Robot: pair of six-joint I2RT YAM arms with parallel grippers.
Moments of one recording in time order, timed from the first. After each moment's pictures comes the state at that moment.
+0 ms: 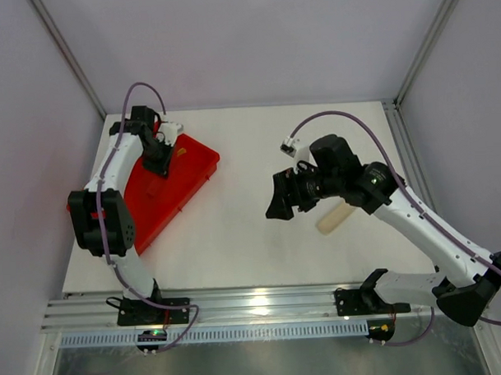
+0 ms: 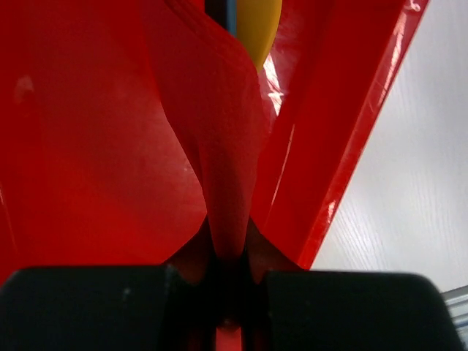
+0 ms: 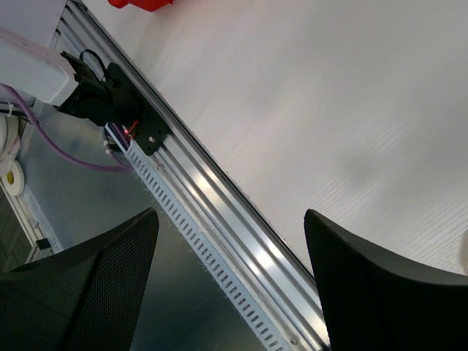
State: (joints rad) left arm -0.04 1.77 1.56 -1.01 0.17 0.39; right arm 0.71 1.16 1.25 -0.81 -0.40 0.34
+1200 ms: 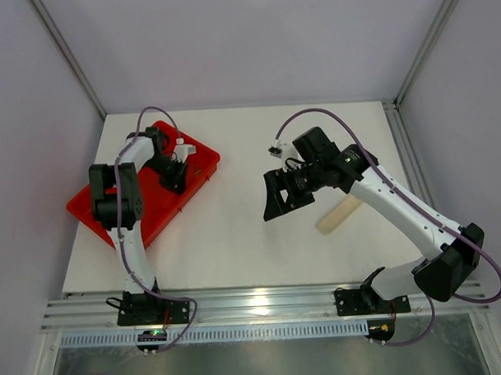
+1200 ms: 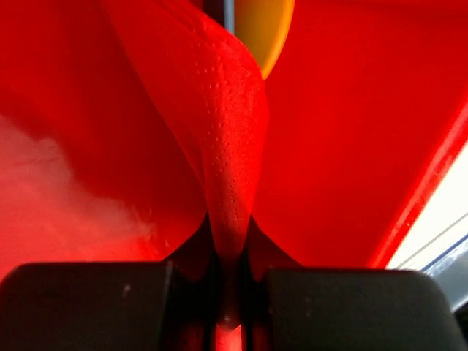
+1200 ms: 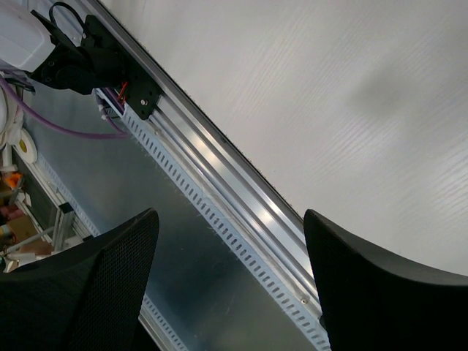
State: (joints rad) left arm -0.01 2.10 1.59 -1.03 0.47 0.48; right arm 0.66 1.38 1.39 -1.00 -0.51 0.30
